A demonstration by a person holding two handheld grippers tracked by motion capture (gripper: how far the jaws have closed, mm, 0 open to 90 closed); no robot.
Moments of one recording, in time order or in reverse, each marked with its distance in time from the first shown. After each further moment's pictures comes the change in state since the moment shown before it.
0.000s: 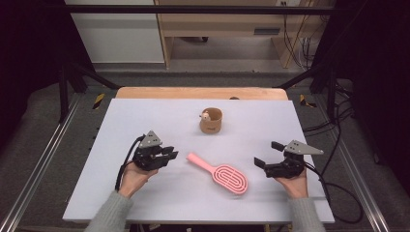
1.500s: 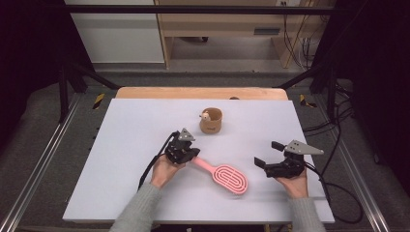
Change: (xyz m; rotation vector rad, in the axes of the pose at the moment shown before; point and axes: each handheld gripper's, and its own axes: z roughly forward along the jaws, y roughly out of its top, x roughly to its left) left arm -0.019 0.024 0.089 0.166 -0.029 0.030; right arm 0.000 0.000 0.000 -0.003 0.001 0.001
